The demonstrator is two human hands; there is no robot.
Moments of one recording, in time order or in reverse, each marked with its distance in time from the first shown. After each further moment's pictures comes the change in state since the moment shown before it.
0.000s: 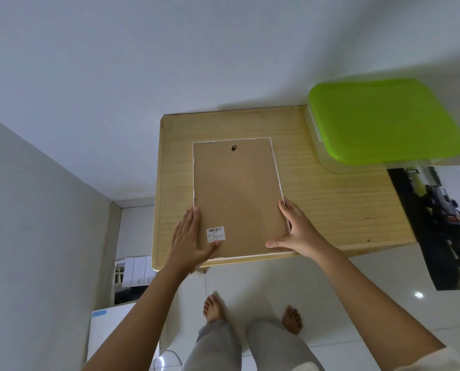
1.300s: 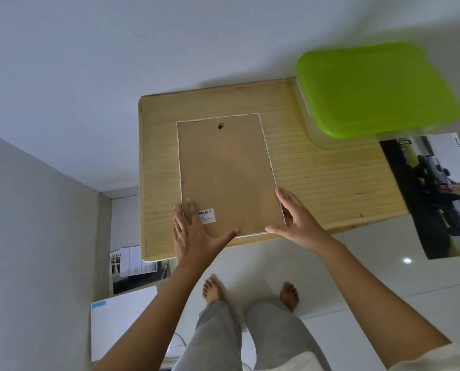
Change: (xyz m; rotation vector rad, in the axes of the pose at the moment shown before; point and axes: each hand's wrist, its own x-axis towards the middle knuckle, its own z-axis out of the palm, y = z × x) left_hand -0.014 0.055 0.020 0.071 0.095 -0.256; right_hand -0.024 0.017 0.003 0.135 0.035 -0.044
